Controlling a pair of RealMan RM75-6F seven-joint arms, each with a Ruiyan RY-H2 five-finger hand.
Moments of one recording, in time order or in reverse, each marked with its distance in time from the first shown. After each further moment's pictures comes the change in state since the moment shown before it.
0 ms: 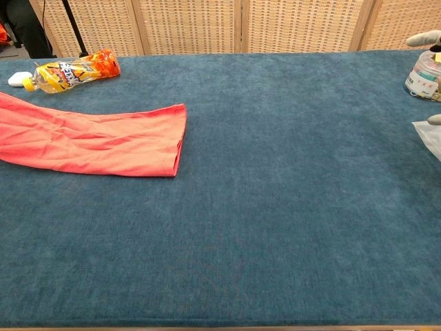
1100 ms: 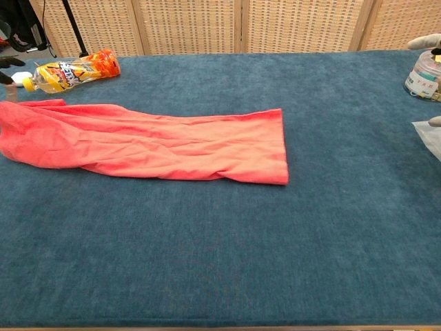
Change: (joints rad) left arm -0.108 -0.091 0.132 -0.108 0.141 0.025 0.244; right arm 0.003 -0.009 0.001 0.018 0.011 -0.014 -0.005
